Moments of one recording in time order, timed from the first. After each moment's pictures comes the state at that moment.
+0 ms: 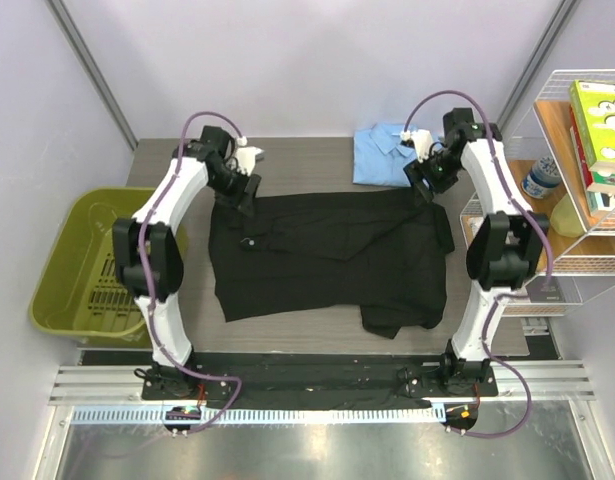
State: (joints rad) left arm -0.16 2.05 1.84 -1.00 0.29 0.27; right arm 0.00 2.07 1.95 -1.11 -0.25 -0.60
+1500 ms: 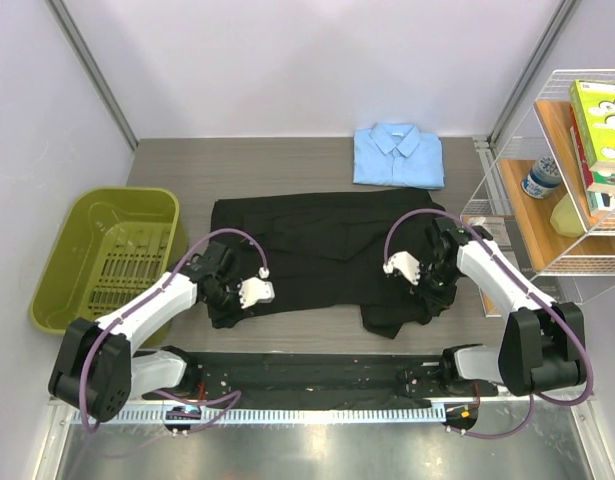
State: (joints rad) left arm -0.41 1.19 0.62 -0.79 0.30 0.87; right arm 0.16 1.29 0.82 -1.16 -0.23 -0.99
